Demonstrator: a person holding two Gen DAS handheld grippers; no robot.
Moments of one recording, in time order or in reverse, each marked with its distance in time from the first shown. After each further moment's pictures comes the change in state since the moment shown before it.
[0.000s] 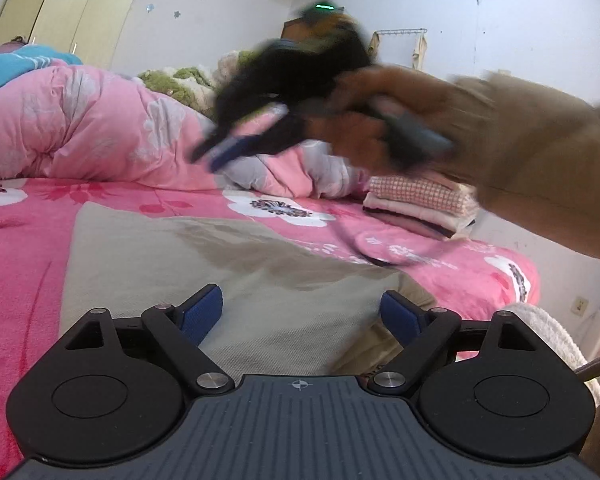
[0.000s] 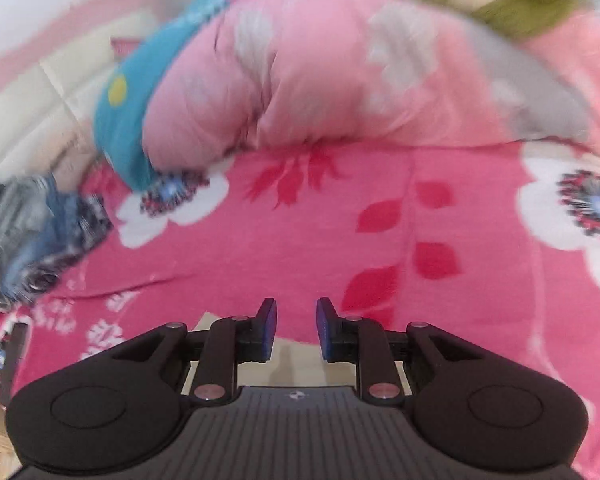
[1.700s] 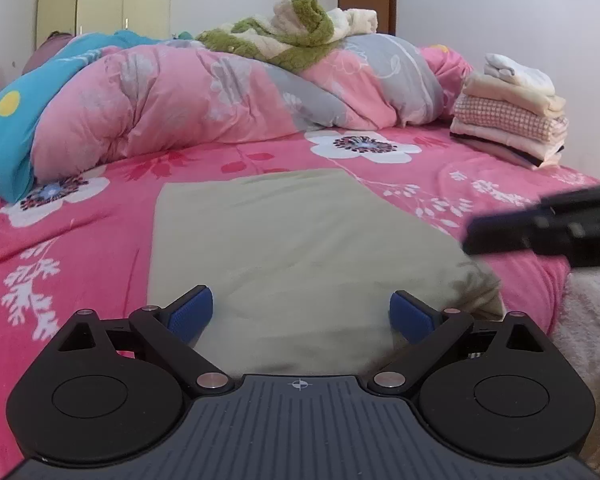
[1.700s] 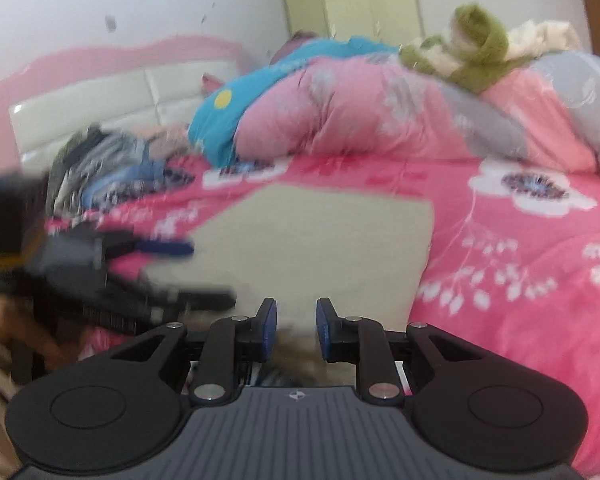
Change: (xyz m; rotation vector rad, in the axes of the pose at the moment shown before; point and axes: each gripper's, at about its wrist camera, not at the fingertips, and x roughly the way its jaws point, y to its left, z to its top) left arm -0.001 -0.028 0.029 0.093 0.256 0.336; right arm -0.145 -0.008 -0.226 -0.212 -0.310 0.074
